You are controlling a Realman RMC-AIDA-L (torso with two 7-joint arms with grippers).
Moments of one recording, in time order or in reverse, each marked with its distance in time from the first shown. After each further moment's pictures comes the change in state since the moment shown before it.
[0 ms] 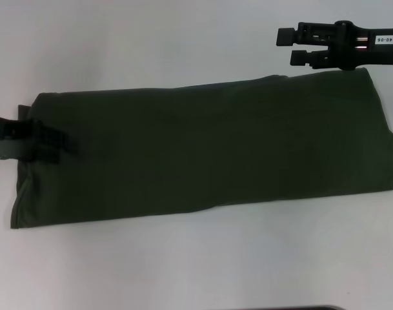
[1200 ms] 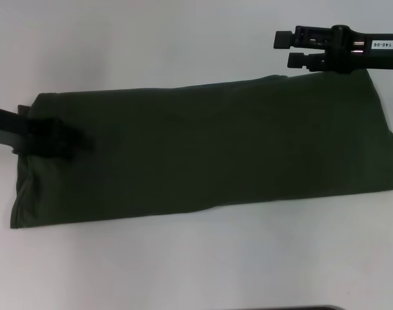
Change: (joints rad) left arm -0.031 0.003 0.078 -0.116 -0.061 -0.141 0.018; right arm -0.010 0.015 0.009 0.011 0.006 0.013 -0.028
